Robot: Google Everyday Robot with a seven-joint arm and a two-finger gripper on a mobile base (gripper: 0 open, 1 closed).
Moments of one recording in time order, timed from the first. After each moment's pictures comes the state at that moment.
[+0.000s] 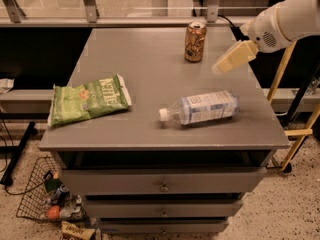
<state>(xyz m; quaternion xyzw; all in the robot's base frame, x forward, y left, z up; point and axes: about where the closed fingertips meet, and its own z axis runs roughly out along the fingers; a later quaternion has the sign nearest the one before) 0.636 -0.189 0.944 -0.46 0.79 0.09 0.39</state>
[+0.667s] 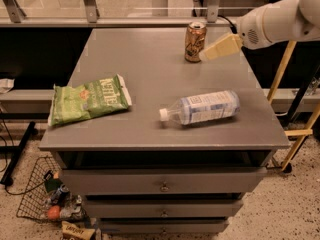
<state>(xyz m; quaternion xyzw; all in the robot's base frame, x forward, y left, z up) 0.690 -0.176 0.947 -0.39 0.79 0.10 0.47</state>
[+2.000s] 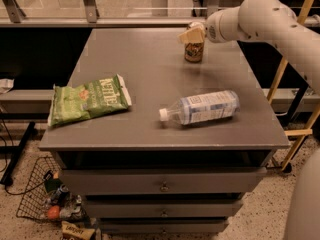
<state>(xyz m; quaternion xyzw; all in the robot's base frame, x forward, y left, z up) 0.811 -0.136 0.919 -0.28 0.80 0.09 0.53</state>
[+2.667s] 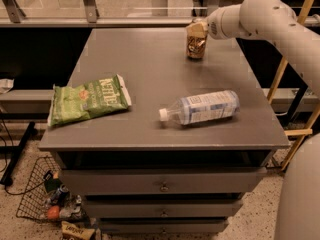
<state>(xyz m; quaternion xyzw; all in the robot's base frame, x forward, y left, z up) 0.830 -0.145 0.923 -0.27 0.79 0.09 0.54</state>
